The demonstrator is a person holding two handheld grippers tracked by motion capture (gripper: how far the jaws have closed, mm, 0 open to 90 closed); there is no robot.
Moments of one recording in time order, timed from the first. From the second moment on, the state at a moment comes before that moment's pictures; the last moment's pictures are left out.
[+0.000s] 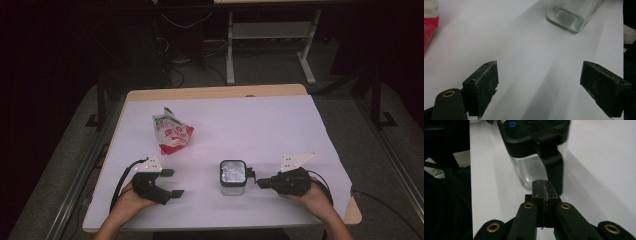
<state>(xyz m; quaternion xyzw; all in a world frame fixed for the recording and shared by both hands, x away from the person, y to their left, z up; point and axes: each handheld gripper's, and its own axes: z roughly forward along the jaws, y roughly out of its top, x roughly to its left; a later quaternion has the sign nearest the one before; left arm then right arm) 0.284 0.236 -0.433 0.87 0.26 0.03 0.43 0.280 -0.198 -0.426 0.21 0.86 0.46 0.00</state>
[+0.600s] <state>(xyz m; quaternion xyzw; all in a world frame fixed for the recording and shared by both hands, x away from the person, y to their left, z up) 0.281 0.234 -0.431 0.86 0.25 0.03 0.43 0.288 -0.185 -0.432 0.22 0.86 0.45 0.02</state>
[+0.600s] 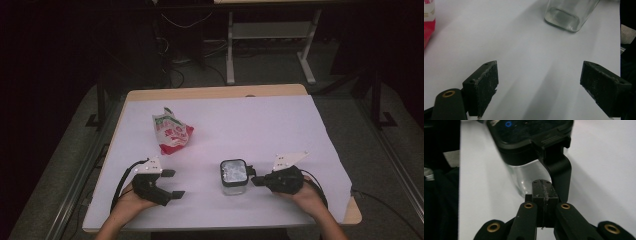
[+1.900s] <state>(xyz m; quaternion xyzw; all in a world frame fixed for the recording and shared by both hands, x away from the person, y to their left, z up) 0.281 0.206 -0.419 0.86 0.24 0.04 0.45 0.306 -0.236 -0.445 0.33 0.81 0.45 0.14</state>
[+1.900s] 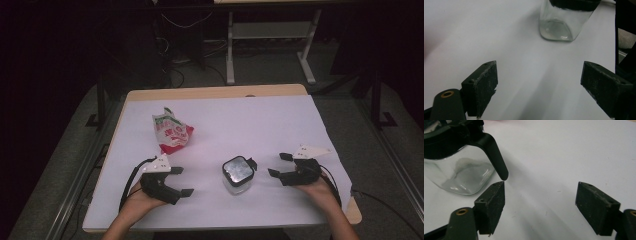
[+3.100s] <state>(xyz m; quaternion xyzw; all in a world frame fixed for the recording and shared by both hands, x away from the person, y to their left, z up) 0.300 0.115 -0.406 0.87 0.16 0.03 0.46 0.310 -0.239 -0.451 0.35 0.80 0.47 0.15</state>
